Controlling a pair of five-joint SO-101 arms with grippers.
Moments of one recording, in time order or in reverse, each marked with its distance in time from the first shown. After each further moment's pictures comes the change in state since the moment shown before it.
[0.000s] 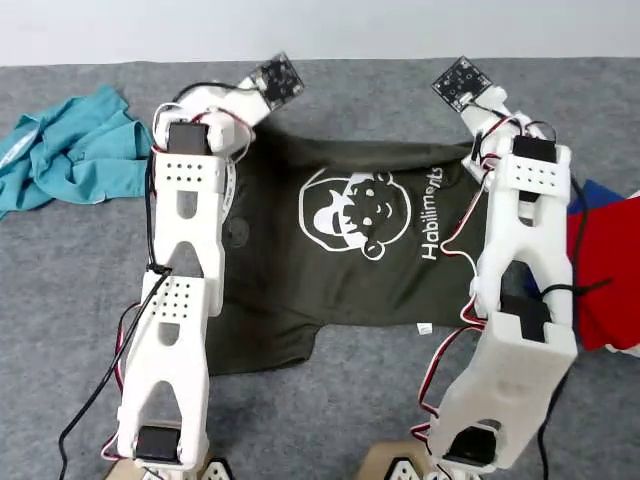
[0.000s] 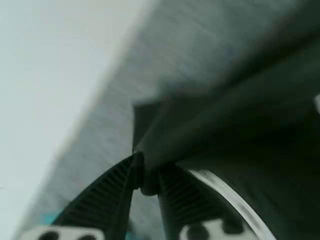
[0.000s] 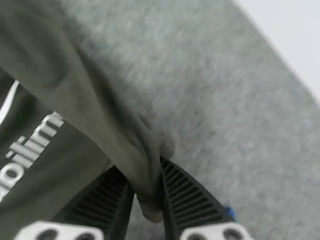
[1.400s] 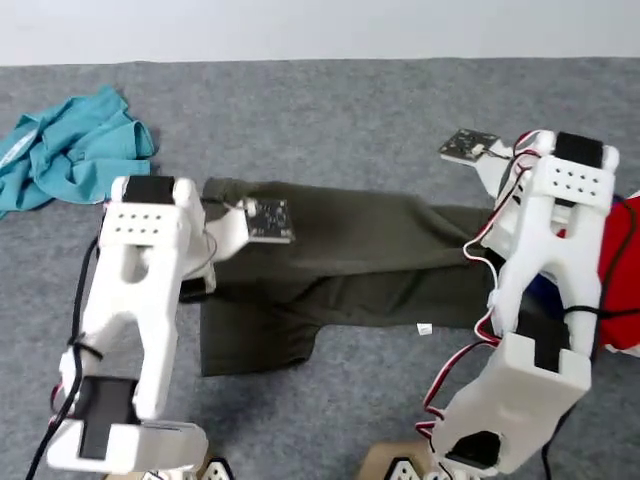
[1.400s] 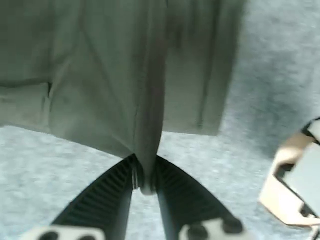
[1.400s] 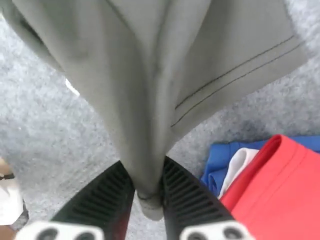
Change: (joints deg) left arm -1.1 -76.7 110.2 13.0 -18.5; right arm 5.8 -7.9 -0.1 48.0 13.3
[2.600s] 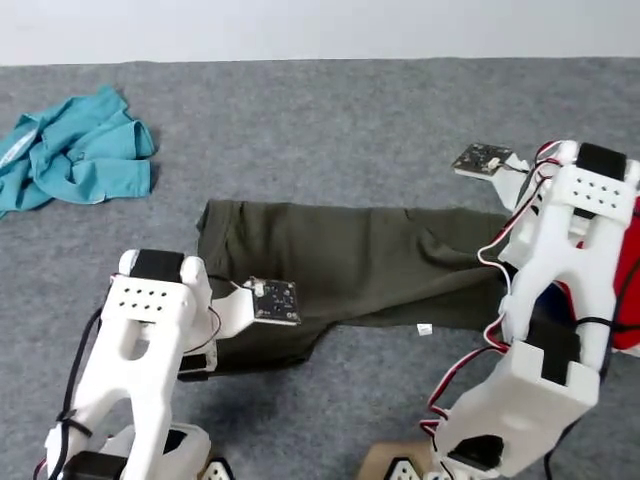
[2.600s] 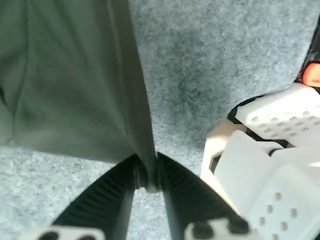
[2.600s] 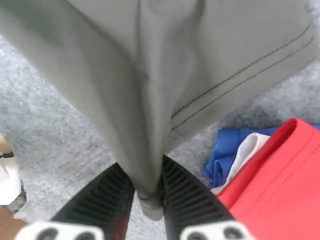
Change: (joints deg) left arm 2.5 -20.6 27.3 -0.2 0.0; right arm 3.6 -2.8 4.0 0.5 6.0
